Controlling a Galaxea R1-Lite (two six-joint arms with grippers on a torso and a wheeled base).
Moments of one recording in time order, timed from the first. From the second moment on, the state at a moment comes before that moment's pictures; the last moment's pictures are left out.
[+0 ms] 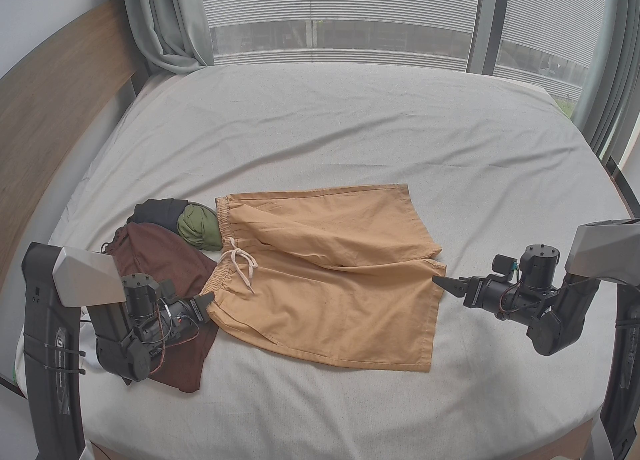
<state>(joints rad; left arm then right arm) -0.06 2.53 -0.66 -1.50 -0.30 -0.38 0.12 2.33 -0.61 -1.38 0.46 0.36</state>
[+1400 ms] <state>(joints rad) -0.07 2.53 -0.65 -1.52 -0.30 -0.38 0.28 2.49 -0.47 -1.30 0.48 0.28</state>
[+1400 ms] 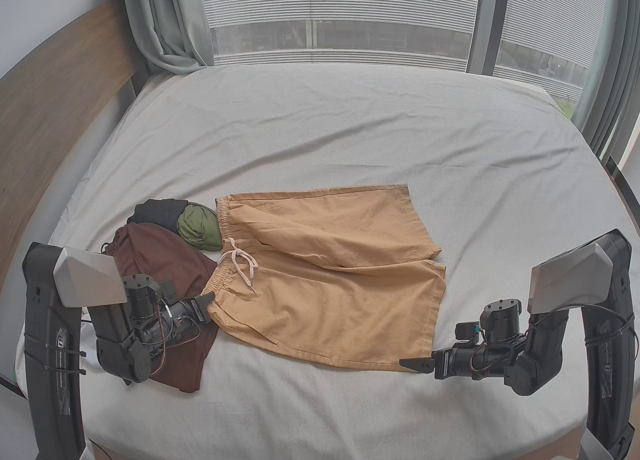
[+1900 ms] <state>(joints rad) -0.07 2.53 -0.65 -1.53 -0.30 -0.38 0.29 2.50 -0.46 -1.29 0.48 0.28</state>
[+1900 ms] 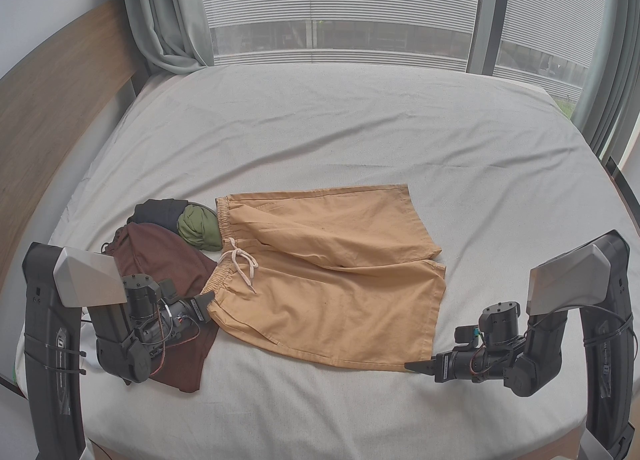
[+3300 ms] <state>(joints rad) -0.10 2.41 -0.37 -1.55 -0.33 -0.36 0.27 2.50 -0.26 -1.54 0.47 0.29</state>
